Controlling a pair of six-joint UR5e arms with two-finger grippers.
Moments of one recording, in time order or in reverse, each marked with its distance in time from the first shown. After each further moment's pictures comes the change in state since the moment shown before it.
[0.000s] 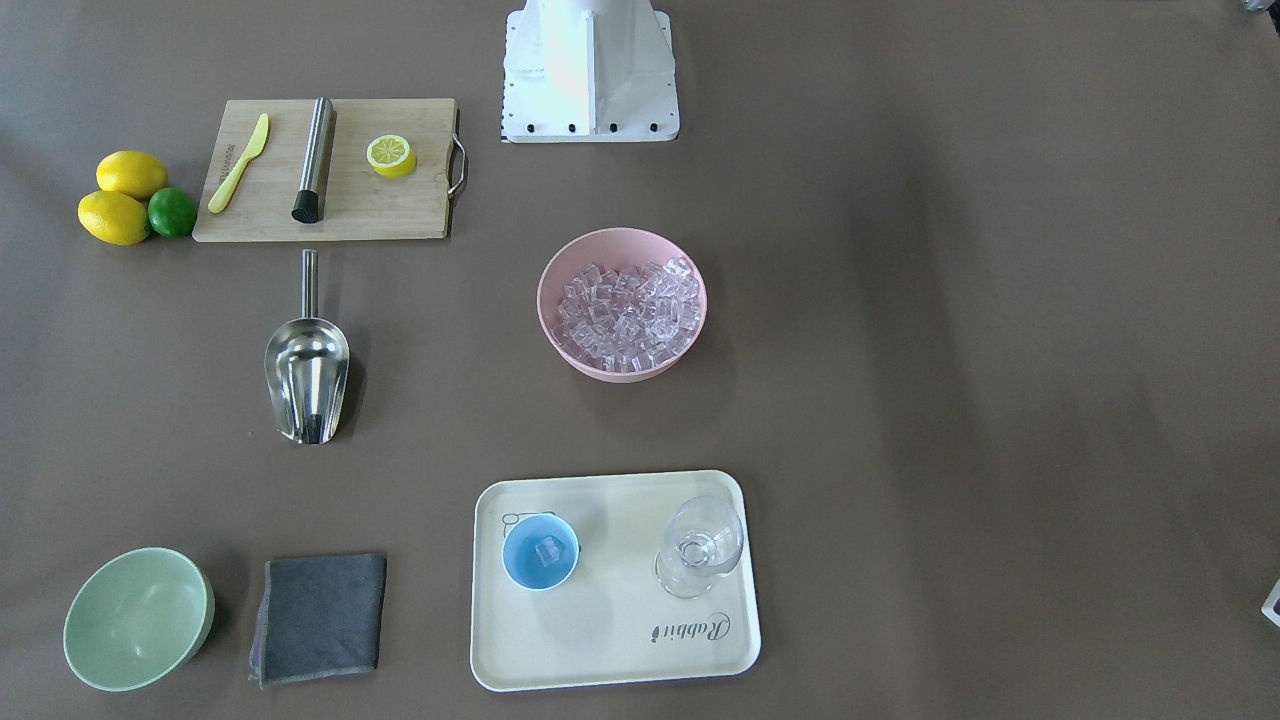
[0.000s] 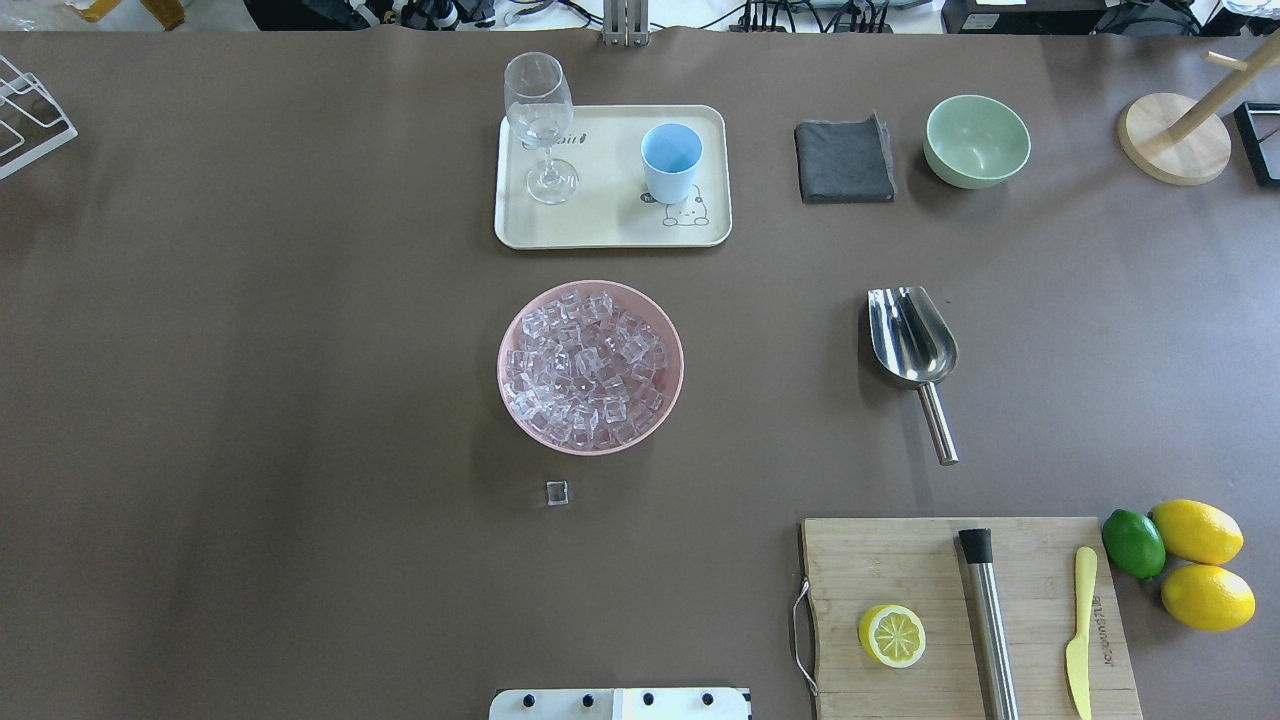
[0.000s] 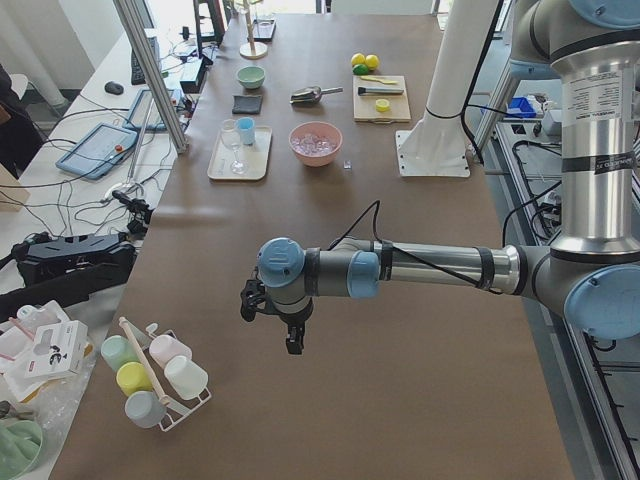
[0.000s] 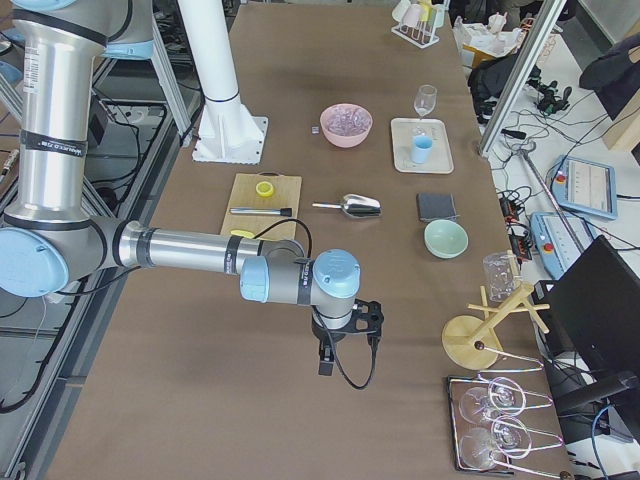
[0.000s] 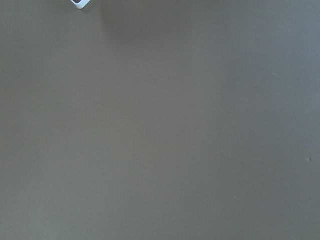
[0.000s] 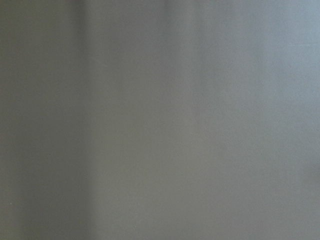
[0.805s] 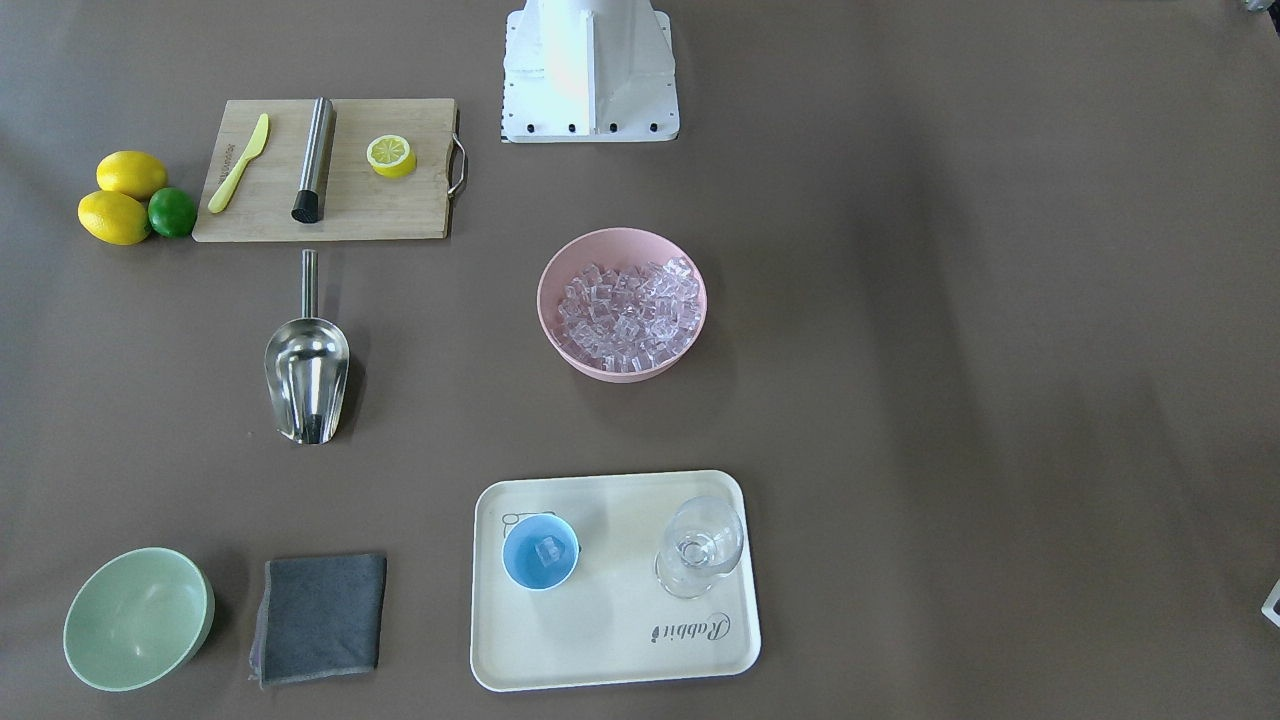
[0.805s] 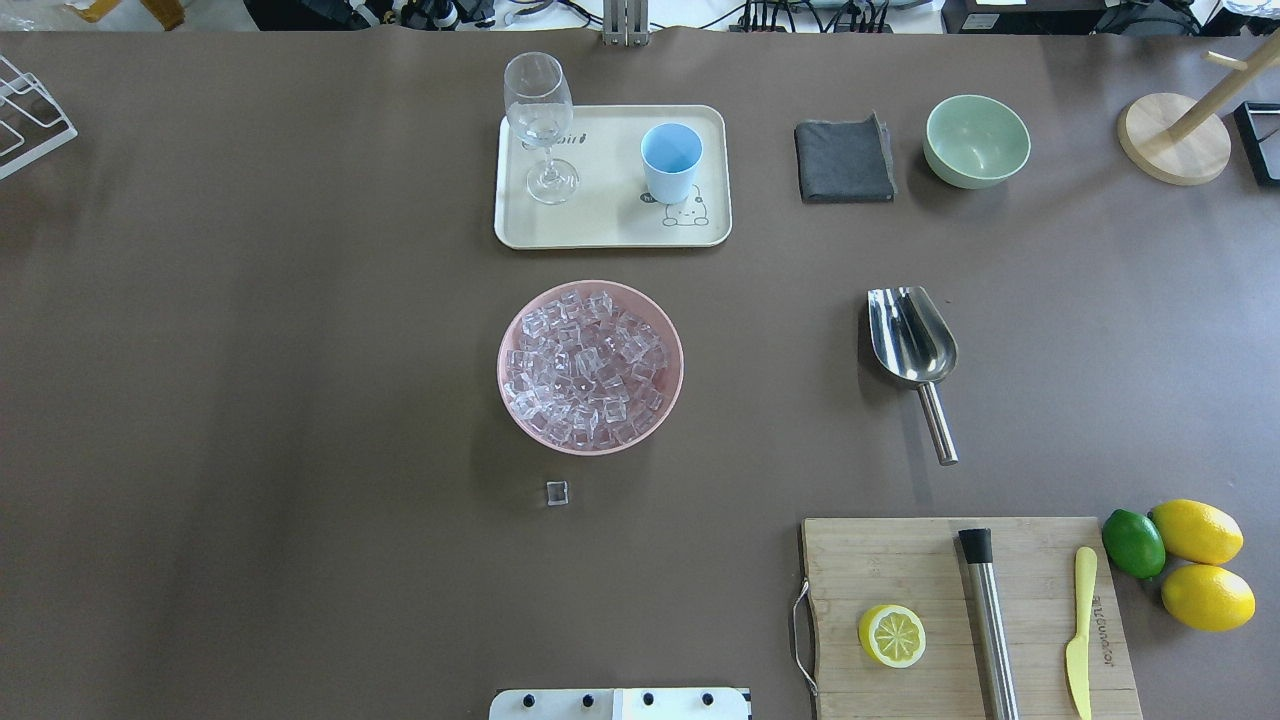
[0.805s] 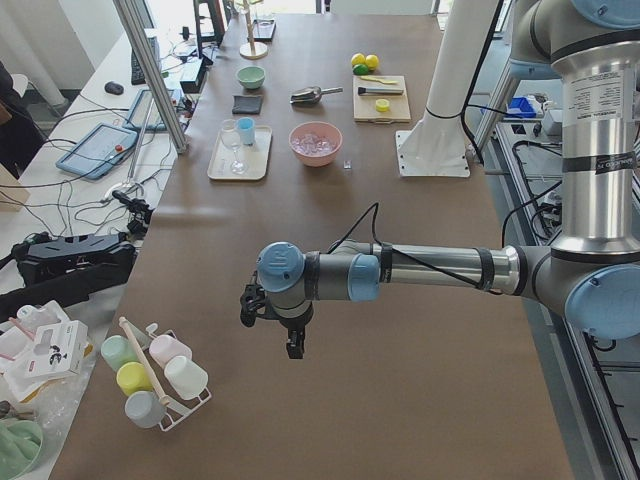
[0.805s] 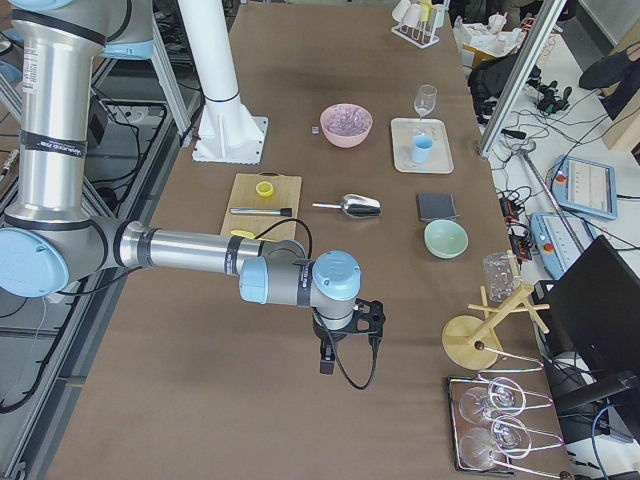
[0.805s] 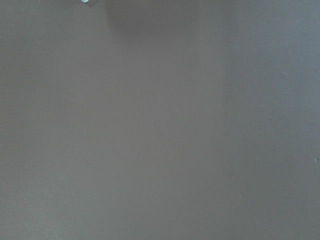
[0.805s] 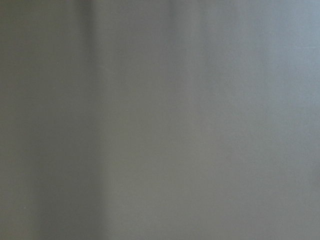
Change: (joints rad) left arm -0.012 -0.001 0.013 0.002 0.006 -0.006; right arm 0.017 0.007 -0.005 0.002 0.035 0.007
